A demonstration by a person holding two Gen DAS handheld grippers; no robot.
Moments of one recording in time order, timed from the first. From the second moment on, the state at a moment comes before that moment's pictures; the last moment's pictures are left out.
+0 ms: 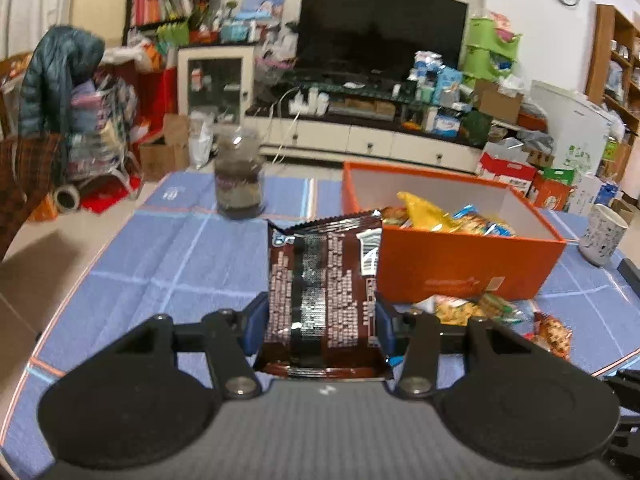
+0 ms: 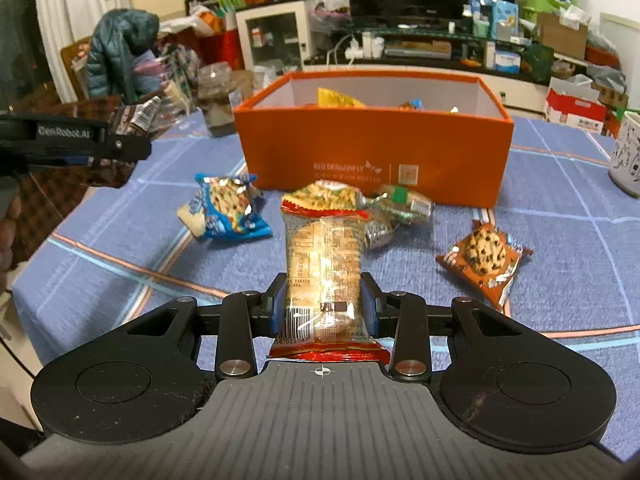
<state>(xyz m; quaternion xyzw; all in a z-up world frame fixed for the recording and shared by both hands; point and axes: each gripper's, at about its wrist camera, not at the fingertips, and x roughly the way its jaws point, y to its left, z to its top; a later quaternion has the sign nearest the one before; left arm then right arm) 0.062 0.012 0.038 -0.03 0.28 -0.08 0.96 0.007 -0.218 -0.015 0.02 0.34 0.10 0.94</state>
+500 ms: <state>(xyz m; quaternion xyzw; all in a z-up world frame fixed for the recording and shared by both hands) 0.179 -0.072 0.082 -0.02 0.27 -0.13 0.95 0.146 -0.274 0.094 -0.01 0.27 0.07 0.96</state>
